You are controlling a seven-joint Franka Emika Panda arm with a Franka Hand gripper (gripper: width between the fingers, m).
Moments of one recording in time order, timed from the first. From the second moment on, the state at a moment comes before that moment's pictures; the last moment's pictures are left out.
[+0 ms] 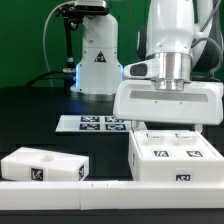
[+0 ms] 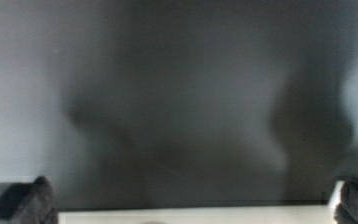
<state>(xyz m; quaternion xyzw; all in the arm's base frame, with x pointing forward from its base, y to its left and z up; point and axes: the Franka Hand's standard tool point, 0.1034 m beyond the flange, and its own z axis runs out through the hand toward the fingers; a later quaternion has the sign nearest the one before) 0.501 0.098 0.011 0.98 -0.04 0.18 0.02</state>
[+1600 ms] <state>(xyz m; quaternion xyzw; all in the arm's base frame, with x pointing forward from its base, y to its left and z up) 0.499 0.091 0.054 0.99 -0.05 0.10 -0.01</state>
